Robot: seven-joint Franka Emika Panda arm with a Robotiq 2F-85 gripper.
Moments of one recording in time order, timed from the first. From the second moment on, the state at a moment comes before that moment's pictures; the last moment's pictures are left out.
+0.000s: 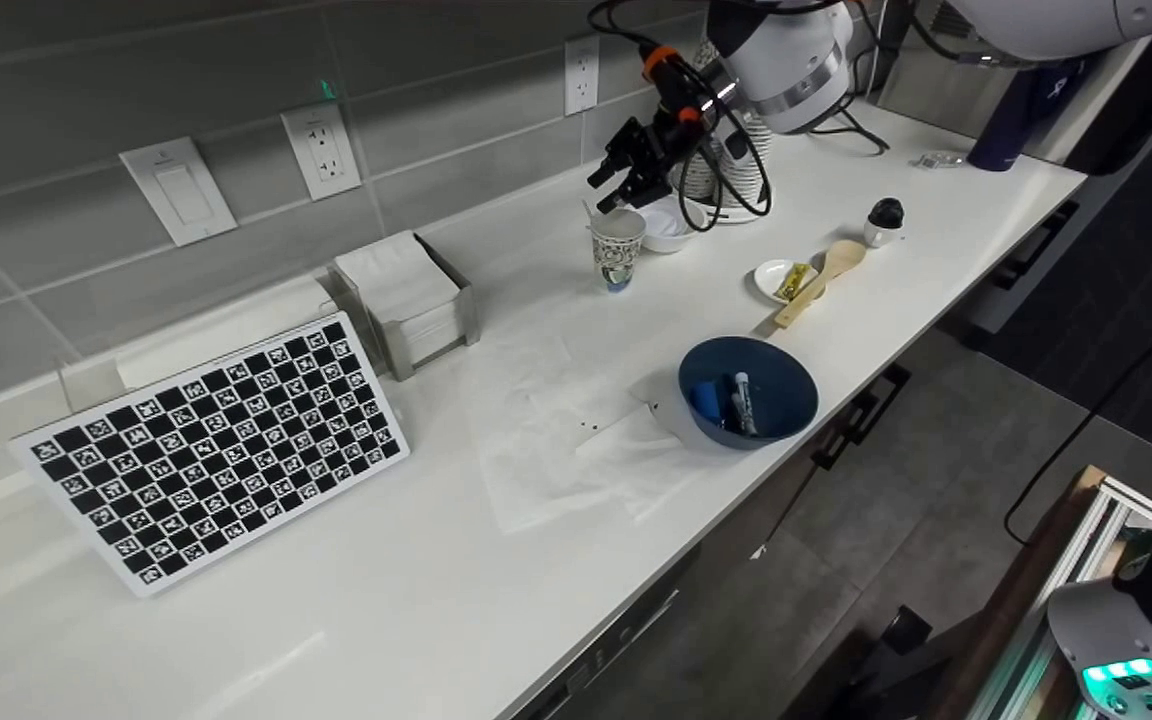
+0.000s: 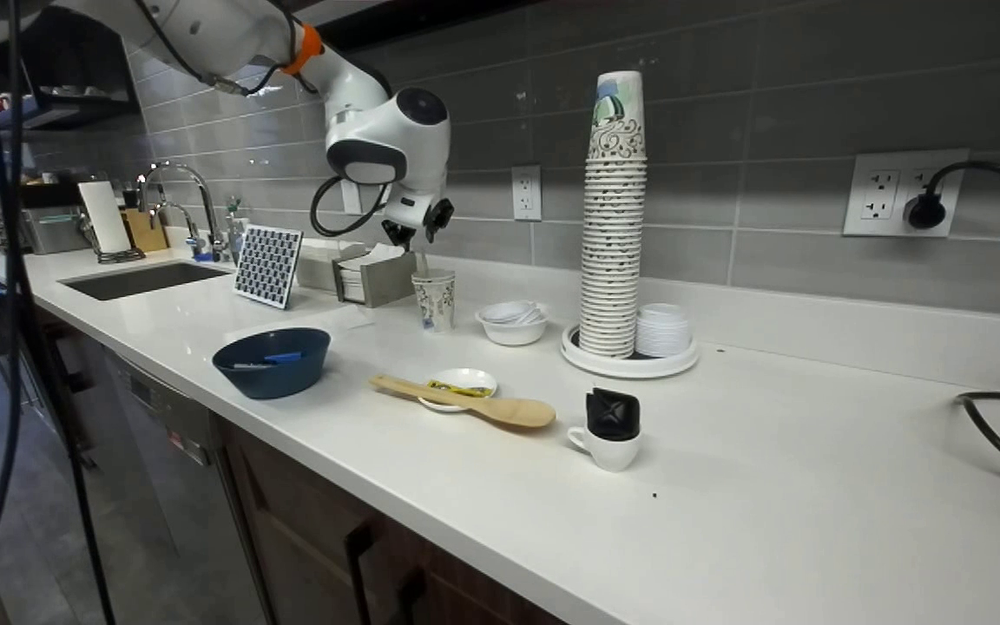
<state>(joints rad) 0.03 0.47 -0.02 -1.64 1.07 2.42 1.20</state>
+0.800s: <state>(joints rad) -0.15 0.04 -0.12 -1.97 1.00 1.70 0.75</state>
